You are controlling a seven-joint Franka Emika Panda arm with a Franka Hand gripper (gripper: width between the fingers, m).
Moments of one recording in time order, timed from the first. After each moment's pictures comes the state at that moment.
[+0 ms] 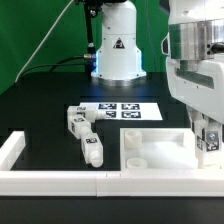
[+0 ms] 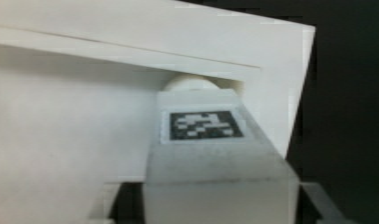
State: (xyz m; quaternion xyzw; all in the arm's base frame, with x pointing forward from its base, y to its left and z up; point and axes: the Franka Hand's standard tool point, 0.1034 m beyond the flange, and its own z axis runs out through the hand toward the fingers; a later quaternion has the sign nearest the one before) arm 0.640 0.099 0.075 -0.76 0.65 -0.02 0.08
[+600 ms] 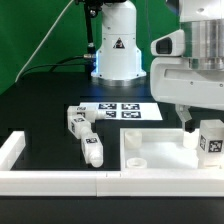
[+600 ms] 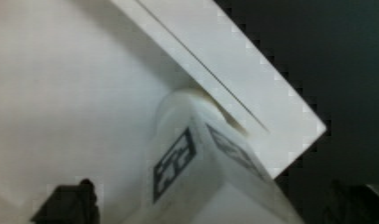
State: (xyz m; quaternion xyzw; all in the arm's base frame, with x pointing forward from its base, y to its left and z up) arm 0.640 0.112 0.077 -0.93 0.37 -0.03 0.05
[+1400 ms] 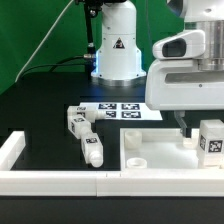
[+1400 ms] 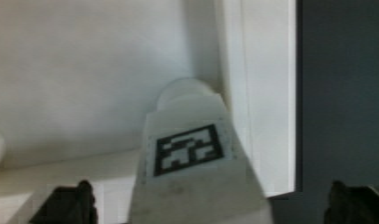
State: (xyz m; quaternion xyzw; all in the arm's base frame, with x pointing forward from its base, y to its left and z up) arm 0.642 0.115 0.076 -0.99 0.09 -0.05 0.03
